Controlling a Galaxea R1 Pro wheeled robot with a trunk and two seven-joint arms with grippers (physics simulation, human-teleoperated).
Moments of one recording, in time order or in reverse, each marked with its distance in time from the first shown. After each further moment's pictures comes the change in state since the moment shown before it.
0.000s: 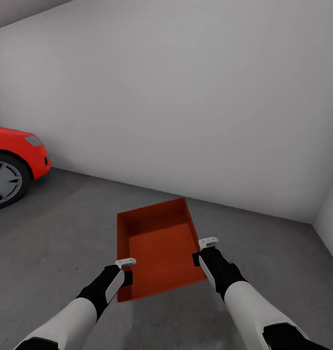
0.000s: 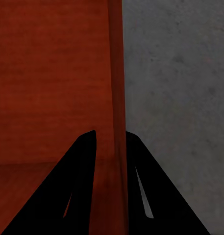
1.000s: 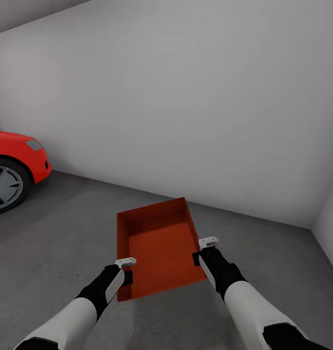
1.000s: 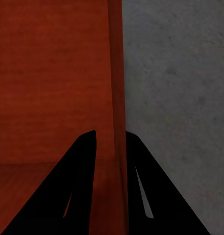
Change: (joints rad) left arm 0.000 0.000 -0.002 -0.004 0.000 -0.001 0.001; right arm 0.000 0.000 0.000 -0.002 0.000 -0.002 0.001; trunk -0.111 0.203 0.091
